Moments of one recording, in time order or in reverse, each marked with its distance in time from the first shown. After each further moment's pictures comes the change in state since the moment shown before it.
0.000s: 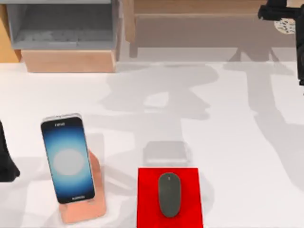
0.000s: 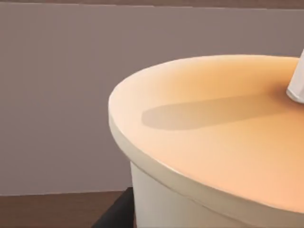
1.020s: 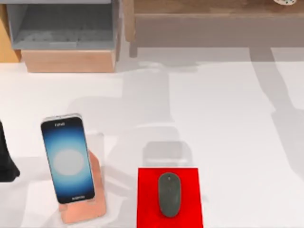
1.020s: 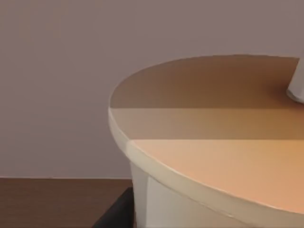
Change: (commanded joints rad) left arm 0.000 0.000 0.000 0.000 0.000 0.000; right arm -0.127 0.124 0.509 -0.645 -0.256 0.092
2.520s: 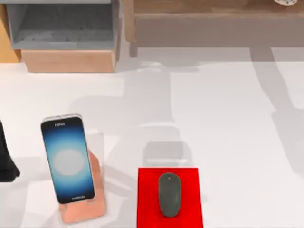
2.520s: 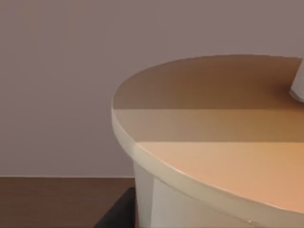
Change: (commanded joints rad) left arm 0.000 0.000 0.000 0.000 0.000 0.000; right arm 0.000 0.000 0.000 0.000 0.000 0.000
